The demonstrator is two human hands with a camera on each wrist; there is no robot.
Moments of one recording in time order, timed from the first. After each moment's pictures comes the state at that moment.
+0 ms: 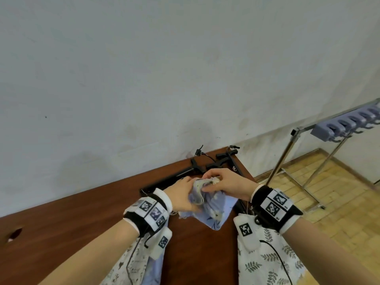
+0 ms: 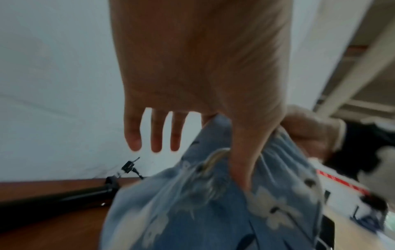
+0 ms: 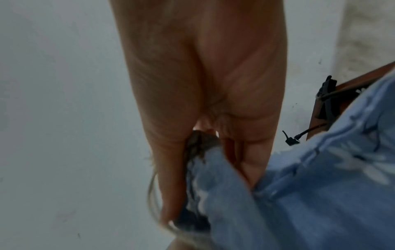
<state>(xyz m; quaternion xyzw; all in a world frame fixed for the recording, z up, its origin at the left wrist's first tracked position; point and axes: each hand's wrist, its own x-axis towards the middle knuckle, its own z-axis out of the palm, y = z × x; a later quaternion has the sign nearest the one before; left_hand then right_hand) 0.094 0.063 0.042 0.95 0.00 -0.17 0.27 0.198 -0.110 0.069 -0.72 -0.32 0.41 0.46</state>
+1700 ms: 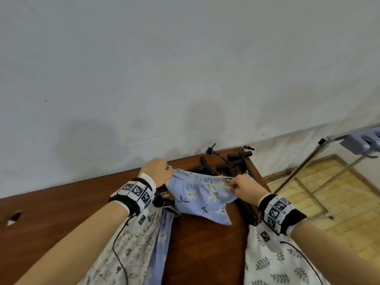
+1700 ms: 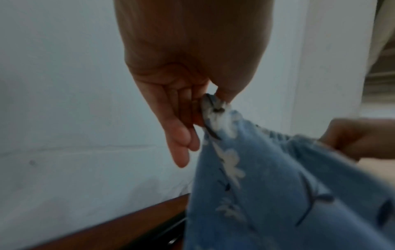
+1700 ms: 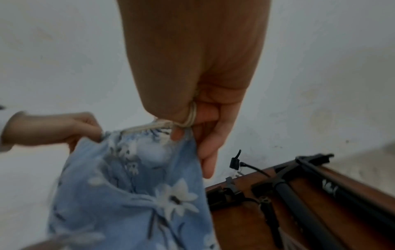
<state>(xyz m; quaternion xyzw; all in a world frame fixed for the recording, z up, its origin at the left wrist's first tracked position) 0.116 0.175 0.031 0.94 0.29 -0.04 0.19 0.271 -0.082 0.004 -0.89 -0.40 0.22 0.06</state>
